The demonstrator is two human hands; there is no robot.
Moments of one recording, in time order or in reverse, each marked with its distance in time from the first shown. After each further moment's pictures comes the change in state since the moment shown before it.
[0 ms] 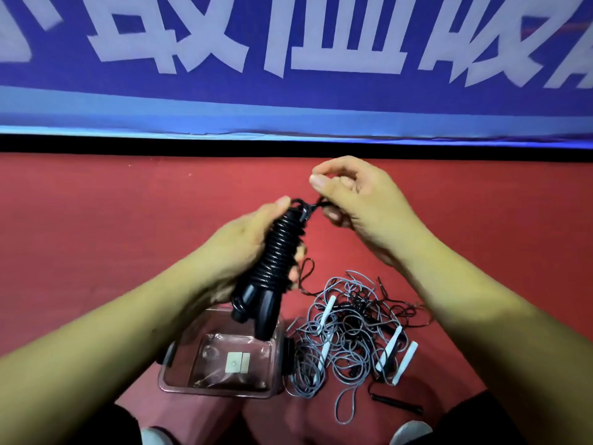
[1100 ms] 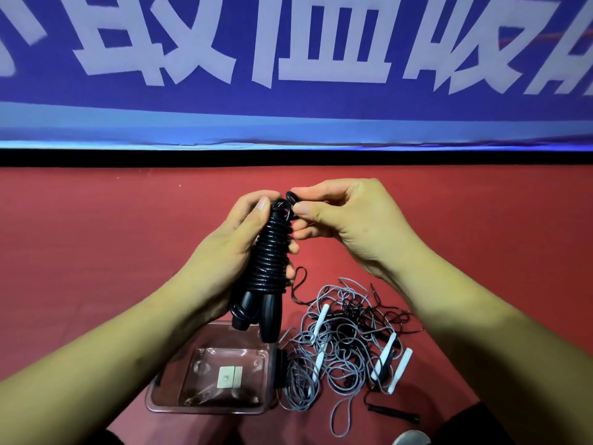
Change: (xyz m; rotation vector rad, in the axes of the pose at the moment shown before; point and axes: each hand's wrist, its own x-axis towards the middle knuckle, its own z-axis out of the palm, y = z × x) left_hand 0.006 -0.003 0.000 0.111 0.096 0.320; right_hand -0.011 -0.014 -0.004 0.240 -0.048 0.097
